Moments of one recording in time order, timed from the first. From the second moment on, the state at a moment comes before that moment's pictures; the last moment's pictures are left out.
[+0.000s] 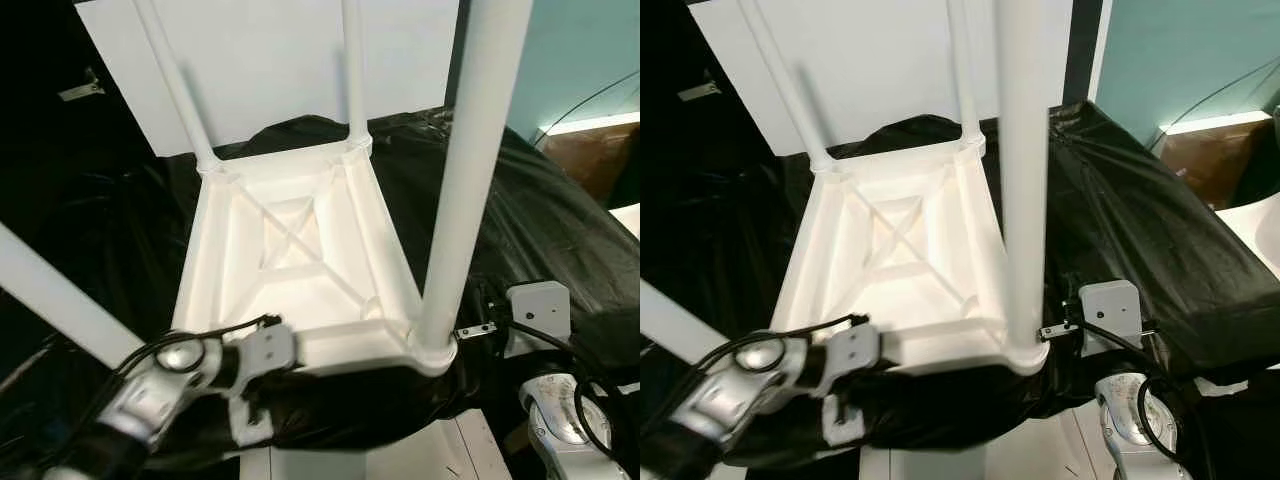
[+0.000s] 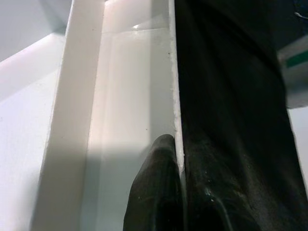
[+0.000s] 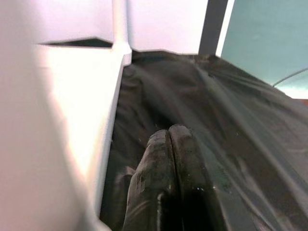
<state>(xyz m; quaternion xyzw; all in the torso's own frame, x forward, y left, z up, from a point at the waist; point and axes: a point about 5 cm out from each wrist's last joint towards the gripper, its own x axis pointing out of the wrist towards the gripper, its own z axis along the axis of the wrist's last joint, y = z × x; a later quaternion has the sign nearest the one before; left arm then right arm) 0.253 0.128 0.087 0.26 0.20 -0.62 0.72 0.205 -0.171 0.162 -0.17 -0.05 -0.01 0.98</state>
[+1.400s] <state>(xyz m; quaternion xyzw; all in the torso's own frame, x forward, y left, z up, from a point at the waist) 0.246 0.150 0.118 -0.01 -0.01 -0.48 0.88 0.204 -0.166 0.156 -0.17 -0.04 0.01 0.99</state>
